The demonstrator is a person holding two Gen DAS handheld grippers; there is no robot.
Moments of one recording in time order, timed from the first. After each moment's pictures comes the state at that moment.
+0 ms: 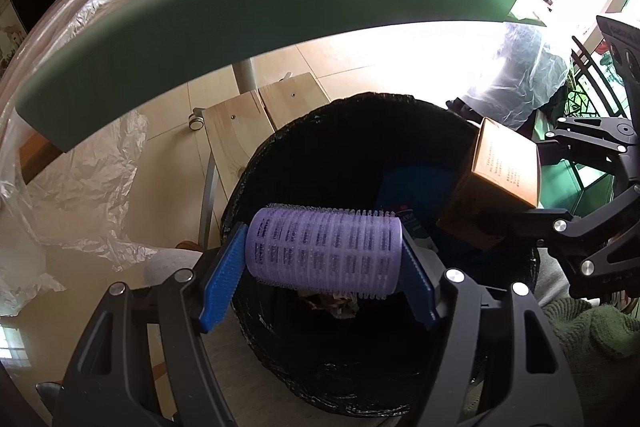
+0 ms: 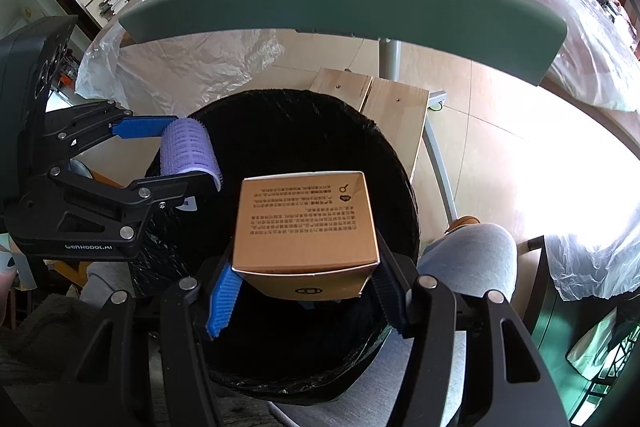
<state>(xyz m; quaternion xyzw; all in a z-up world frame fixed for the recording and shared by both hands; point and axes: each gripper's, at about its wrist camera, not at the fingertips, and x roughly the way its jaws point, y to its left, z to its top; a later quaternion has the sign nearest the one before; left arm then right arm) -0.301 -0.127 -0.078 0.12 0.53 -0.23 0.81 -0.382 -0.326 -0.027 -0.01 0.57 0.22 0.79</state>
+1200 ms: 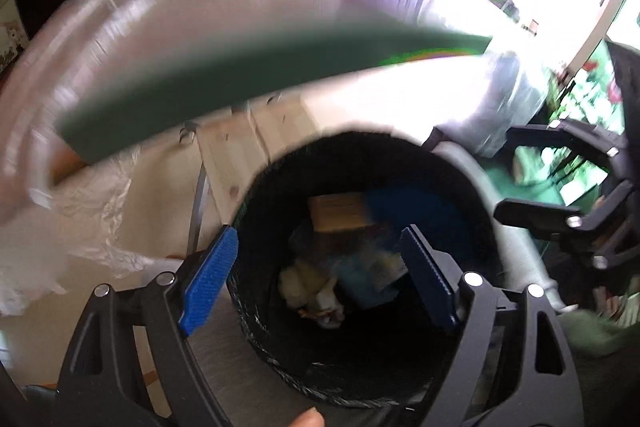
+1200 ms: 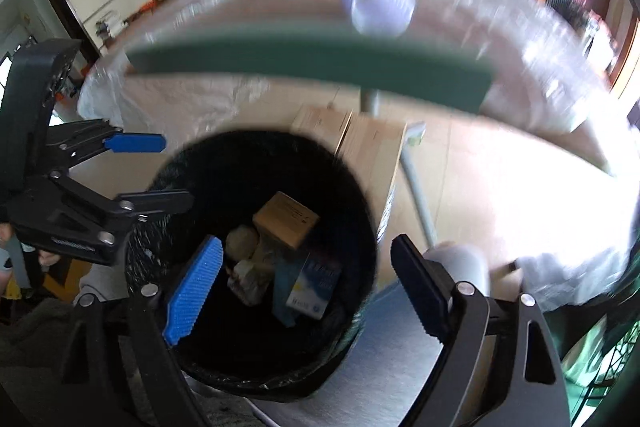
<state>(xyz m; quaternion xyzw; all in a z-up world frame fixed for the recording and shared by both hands) -0.312 -0.112 -0.030 0.07 0.48 -0.26 0.83 -0.401 -0.348 0.028 -0.02 0.47 0.20 0.86</state>
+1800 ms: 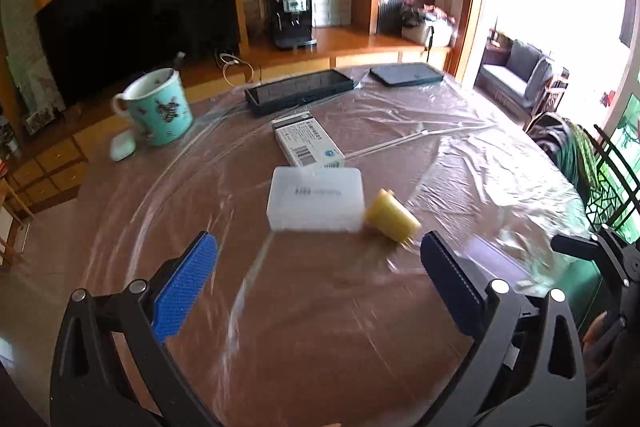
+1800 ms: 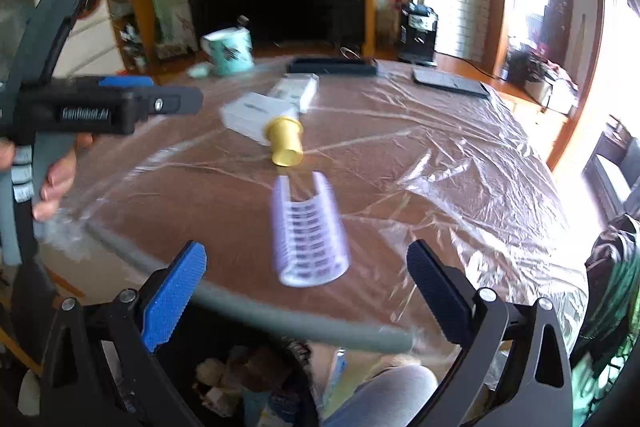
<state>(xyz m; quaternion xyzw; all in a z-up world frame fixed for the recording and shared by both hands) -0.141 -0.137 0.061 0.10 0.39 -0.20 0.90 -0.290 -0.354 0.069 0.00 0.40 0.12 0.91</state>
